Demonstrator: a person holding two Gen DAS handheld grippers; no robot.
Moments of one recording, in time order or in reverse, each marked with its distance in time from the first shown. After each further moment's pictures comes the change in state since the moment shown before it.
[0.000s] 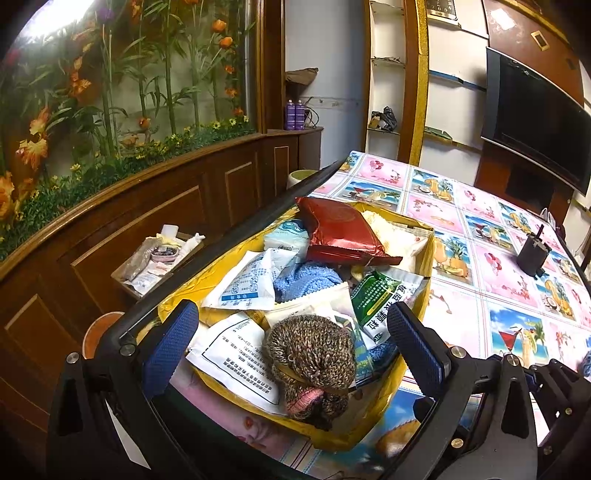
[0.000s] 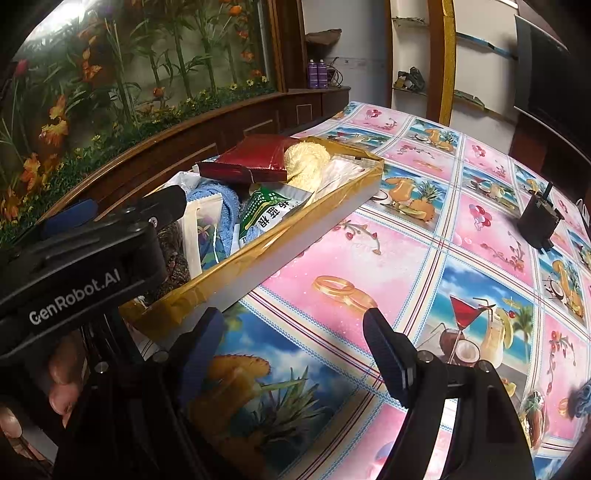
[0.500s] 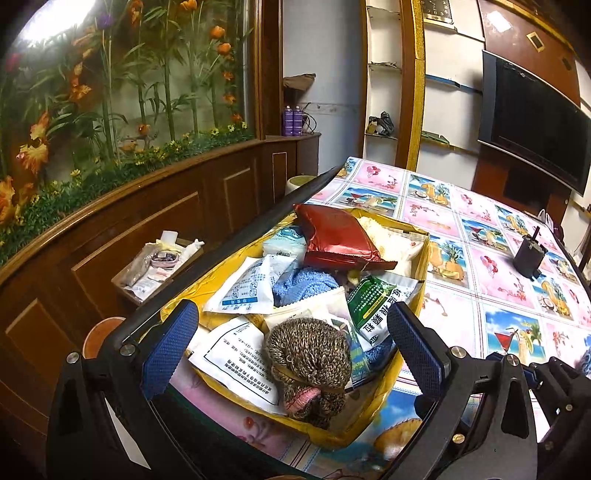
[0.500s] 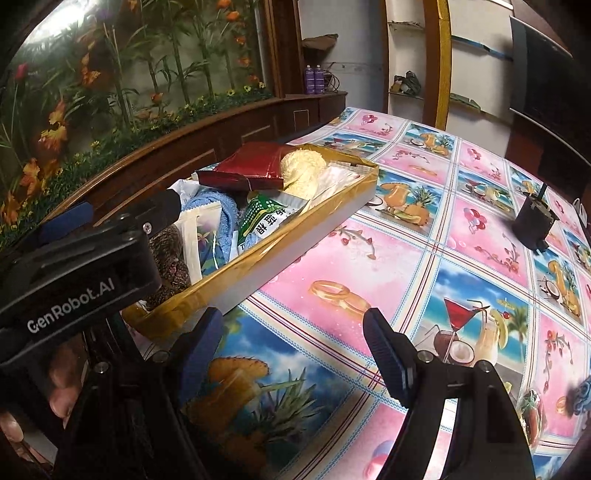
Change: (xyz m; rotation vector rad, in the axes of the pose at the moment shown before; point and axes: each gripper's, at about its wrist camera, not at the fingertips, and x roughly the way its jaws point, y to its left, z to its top) left arm -0.007 -0.001 0.001 0.002 -0.016 -0.007; right arm -0.006 -0.002 0.000 0.003 -0.021 -0.004
